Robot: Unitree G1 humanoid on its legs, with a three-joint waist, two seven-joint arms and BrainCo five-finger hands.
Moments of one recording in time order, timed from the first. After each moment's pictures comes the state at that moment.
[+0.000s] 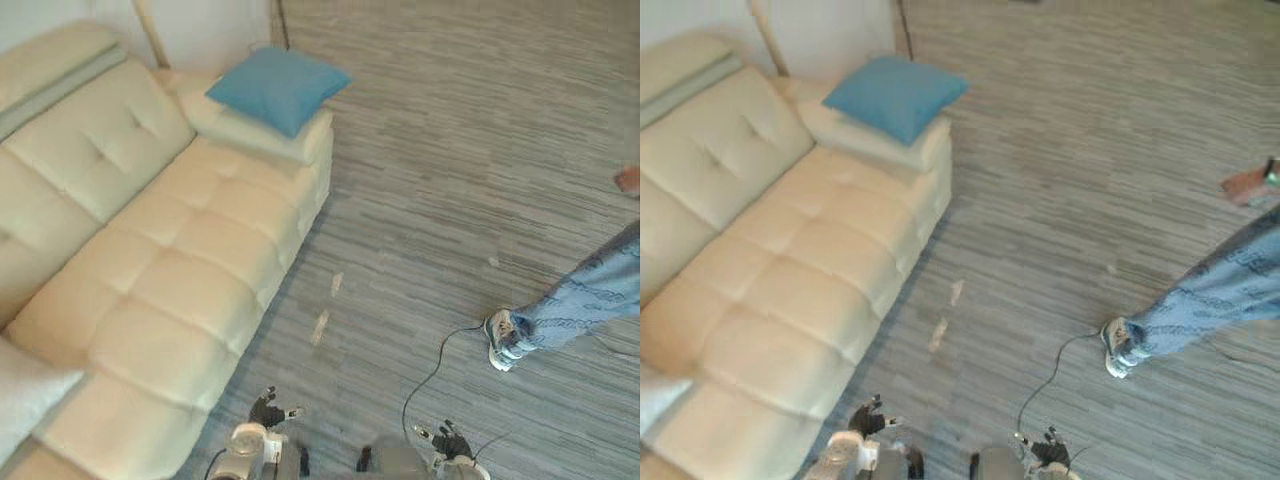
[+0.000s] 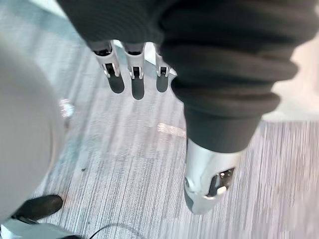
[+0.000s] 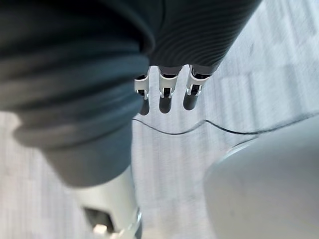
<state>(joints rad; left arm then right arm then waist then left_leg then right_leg) -0.03 0.04 -0.13 1.07 0.00 -0.12 0.08 0.05 -0.03 -0.27 1.04 0.20 -0.13 -0.06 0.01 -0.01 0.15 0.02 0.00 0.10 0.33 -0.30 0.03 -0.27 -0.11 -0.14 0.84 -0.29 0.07</state>
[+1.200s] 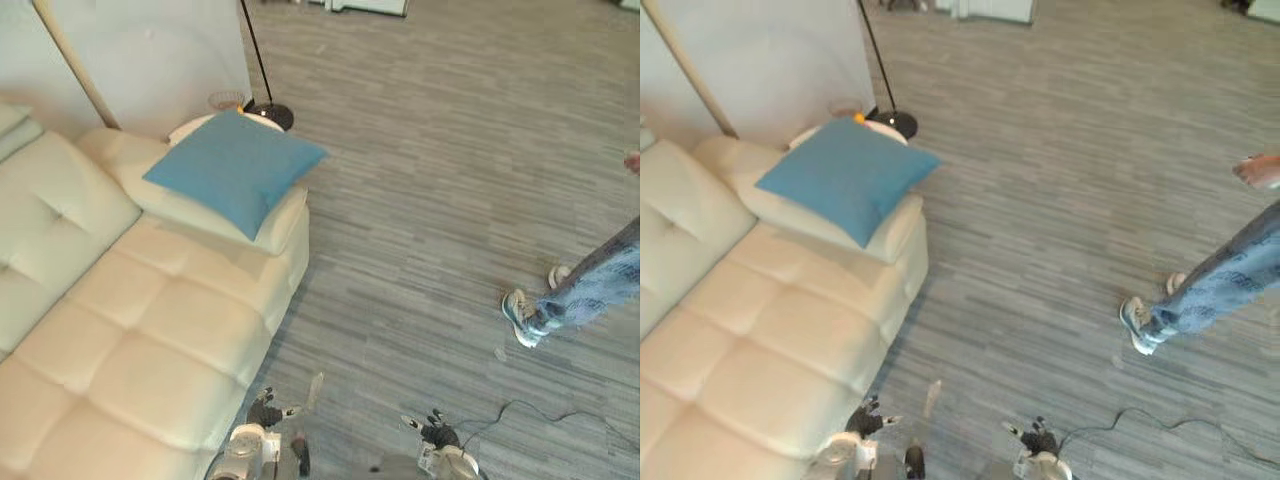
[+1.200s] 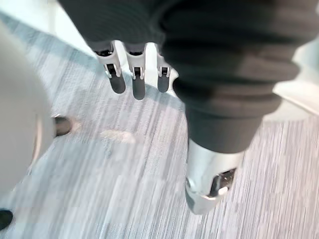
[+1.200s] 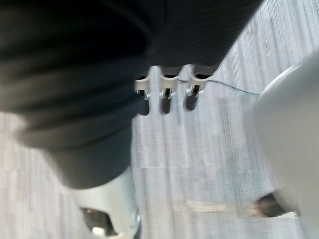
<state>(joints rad) -0.03 0.05 -0.10 1.07 -0.04 -0.13 0.08 0.04 -0.02 -0.27 1.05 0.19 -0.13 -0.05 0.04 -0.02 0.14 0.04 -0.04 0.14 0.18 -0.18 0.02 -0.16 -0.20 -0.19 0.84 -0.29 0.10</state>
